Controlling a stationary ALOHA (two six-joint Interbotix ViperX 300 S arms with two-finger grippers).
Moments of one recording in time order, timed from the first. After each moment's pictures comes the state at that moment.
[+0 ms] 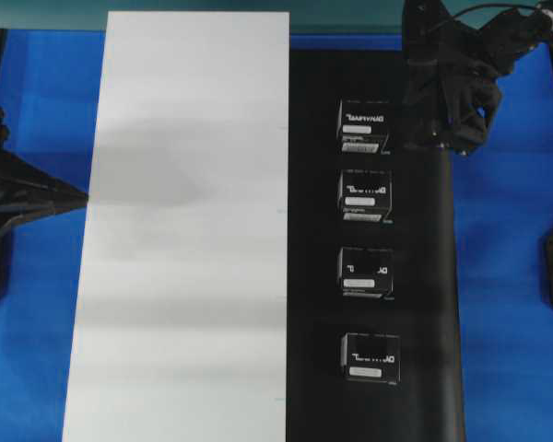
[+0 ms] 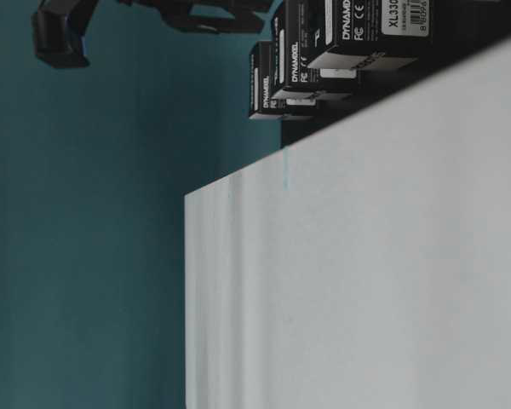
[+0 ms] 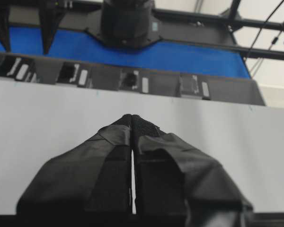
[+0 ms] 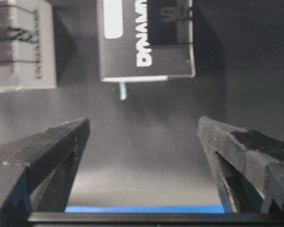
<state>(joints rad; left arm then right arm) -0.01 -0.99 0.96 0.01 0.15 -0.11 -0.72 -0.18 0.64 0.52 0.82 -0.93</state>
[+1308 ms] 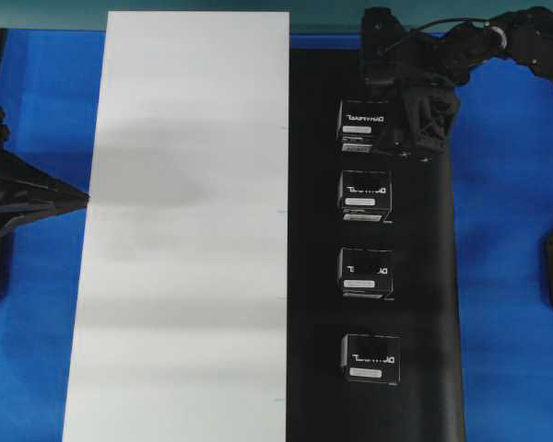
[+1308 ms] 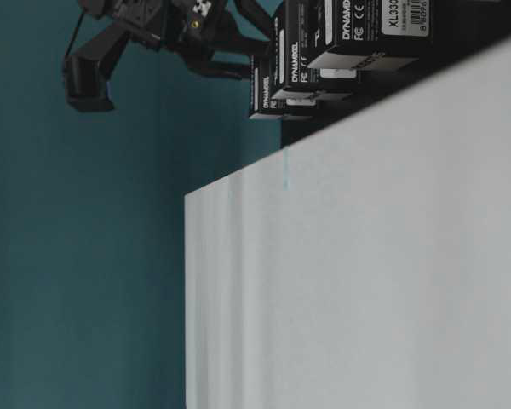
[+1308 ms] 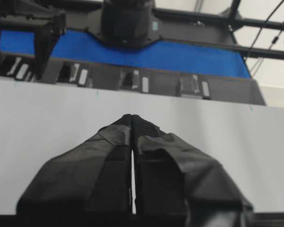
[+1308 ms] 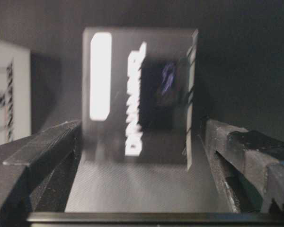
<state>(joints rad) -0.01 -0.98 0.96 0.01 0.15 -0.11 -0.64 -0.04 0.58 0.52 0.68 -0.96</state>
